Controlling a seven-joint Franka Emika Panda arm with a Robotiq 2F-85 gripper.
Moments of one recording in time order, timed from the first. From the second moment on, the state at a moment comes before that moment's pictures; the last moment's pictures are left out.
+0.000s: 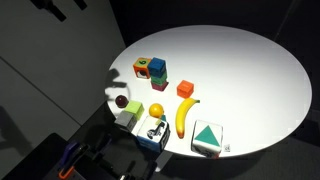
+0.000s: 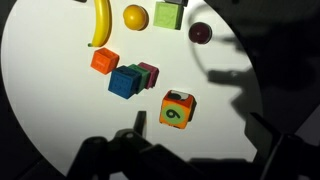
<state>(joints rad) 0.08 -0.35 0.30 -2.35 -0.20 2.10 0.19</state>
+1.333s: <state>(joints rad) 0.10 -0.34 0.05 -2.40 0.19 2.11 -0.04</state>
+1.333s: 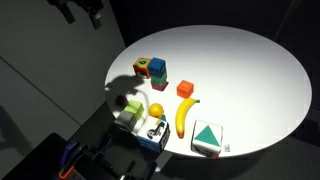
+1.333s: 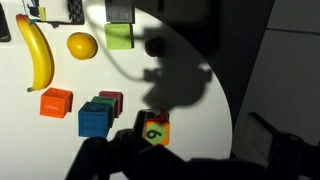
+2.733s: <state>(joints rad) 0.04 -0.30 0.03 -2.46 0.11 2.22 -0.03</state>
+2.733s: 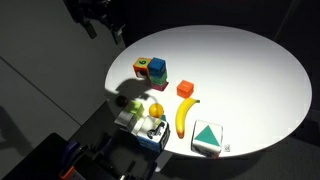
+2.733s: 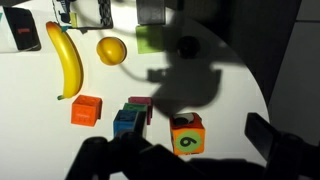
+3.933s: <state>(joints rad) -0.06 -0.19 -0.07 -2.38 0.11 2.25 -0.03</state>
